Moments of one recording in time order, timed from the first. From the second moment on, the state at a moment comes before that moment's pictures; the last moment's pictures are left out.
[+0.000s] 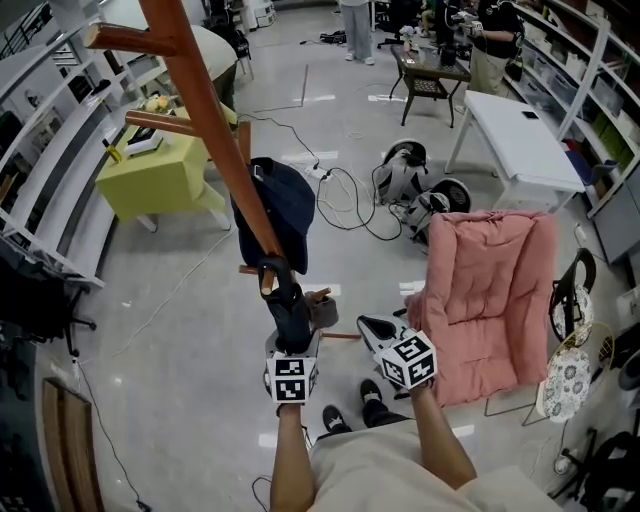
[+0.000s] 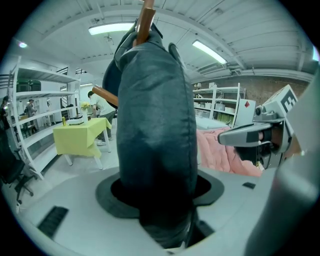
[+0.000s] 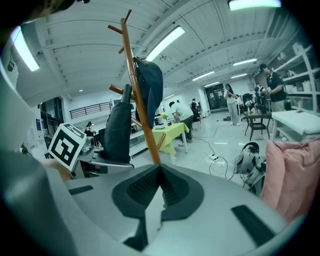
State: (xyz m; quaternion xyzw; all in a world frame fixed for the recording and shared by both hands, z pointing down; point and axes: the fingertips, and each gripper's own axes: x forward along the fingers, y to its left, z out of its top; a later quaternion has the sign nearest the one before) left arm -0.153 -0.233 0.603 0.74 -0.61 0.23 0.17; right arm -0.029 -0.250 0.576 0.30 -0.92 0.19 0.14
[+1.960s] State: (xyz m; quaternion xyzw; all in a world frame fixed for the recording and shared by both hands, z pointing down) left arm -0.168 -0.239 0.622 0.73 -0.63 0.19 0.18; right arm -0.050 -0.233 0.584 0.29 -0.93 0.17 0.17
